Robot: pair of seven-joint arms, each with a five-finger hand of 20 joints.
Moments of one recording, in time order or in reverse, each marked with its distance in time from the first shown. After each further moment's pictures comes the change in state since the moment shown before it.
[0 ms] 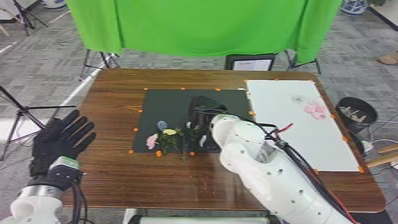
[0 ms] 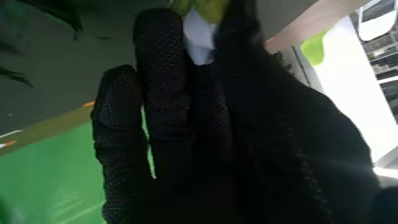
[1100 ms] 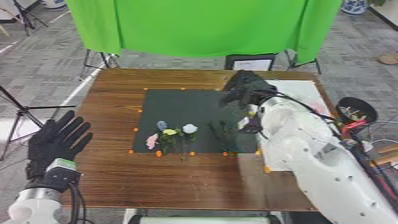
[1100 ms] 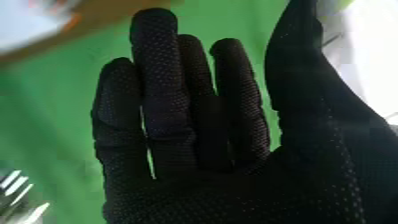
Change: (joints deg) left arm 1.2 -0.4 -0.2 -0.1 -1.0 -0.8 3.0; right arm -5.9 16.0 14.0 -16.3 4.8 5.3 2.5
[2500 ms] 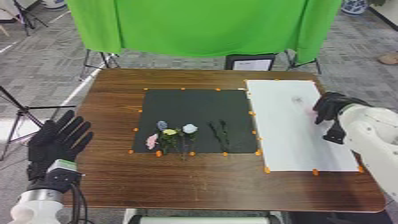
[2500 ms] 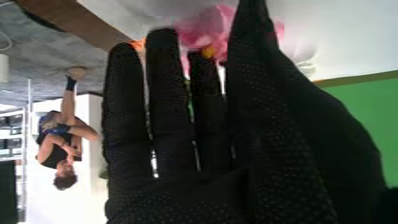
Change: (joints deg) left arm -0.3 0.9 1.8 0.0 -1.6 -0.1 3.2; right arm -1.9 14.4 12.6 25.4 3.0 -9.0 -4.2
